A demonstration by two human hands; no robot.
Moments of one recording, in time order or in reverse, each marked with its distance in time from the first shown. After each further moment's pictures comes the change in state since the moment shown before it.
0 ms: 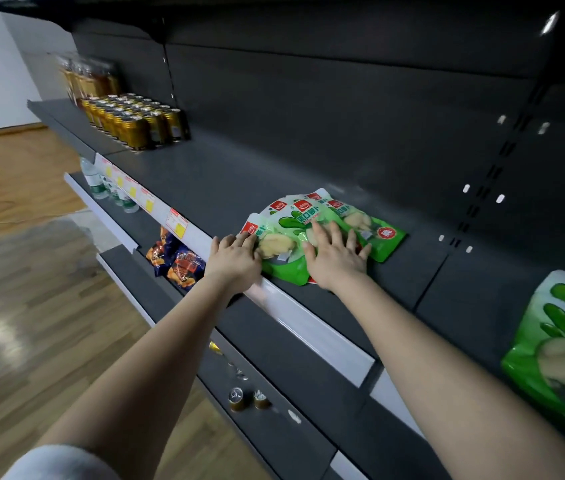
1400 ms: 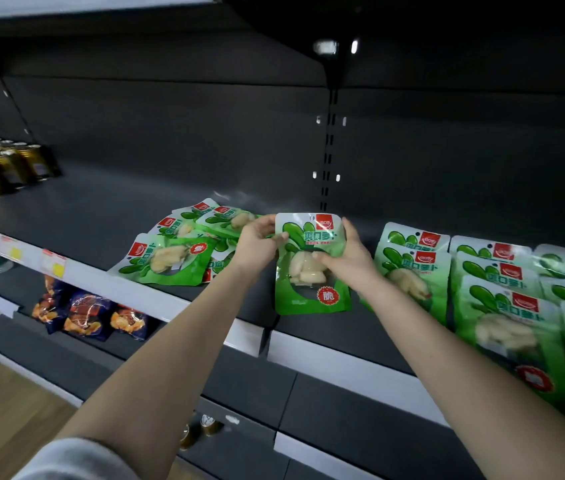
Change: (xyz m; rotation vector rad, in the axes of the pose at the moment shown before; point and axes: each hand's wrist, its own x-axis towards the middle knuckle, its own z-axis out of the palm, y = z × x) left_hand -0.031 0.200 -0.009 -1.426 -0.210 0.257; right_hand -0.120 0.153 -0.063 0.813 0.317 0.287
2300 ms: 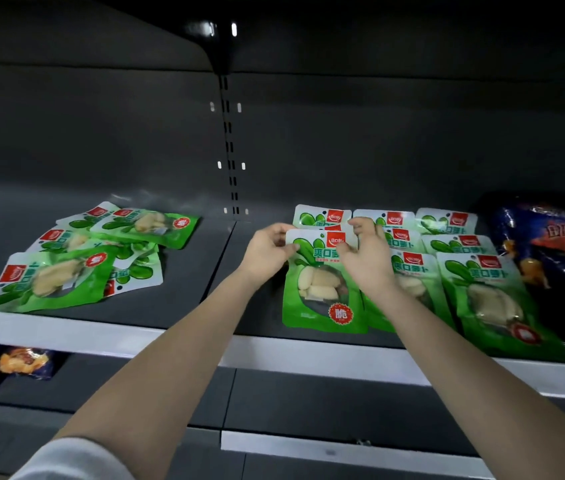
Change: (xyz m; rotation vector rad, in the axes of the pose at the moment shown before) left_hand -0.024 -0.014 0.126 0.146 -0.363 0.041; right_hand -0.052 0.062 -0.106 -0.309 0.460 0.009
